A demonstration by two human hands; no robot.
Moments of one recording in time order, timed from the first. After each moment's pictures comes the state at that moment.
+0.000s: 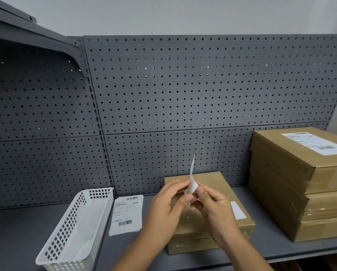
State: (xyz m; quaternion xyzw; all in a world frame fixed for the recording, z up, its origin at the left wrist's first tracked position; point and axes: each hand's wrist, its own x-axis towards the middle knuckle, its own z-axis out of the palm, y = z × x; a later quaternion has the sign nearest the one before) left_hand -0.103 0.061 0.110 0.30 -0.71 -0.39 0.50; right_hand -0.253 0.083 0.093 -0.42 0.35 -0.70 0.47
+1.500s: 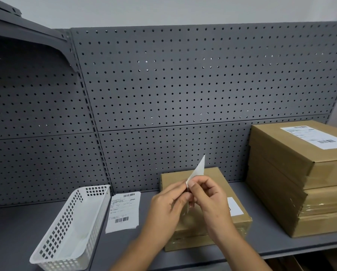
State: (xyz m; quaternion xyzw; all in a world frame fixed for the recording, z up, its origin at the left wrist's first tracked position) left_hand -0.119 0.064 0.110 0.32 -0.76 -0.30 0.47; right_hand -0.255 0.083 0.102 -0.43 0.39 -0.71 0.39
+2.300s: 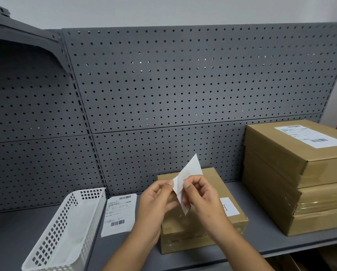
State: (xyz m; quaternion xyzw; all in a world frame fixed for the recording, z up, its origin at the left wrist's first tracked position) left_hand -0.124 0.053 0.114 0.35 -0.45 -0.62 0.53; right_hand -0.260 0.080 0.104 -0.48 0.43 -0.65 0.40
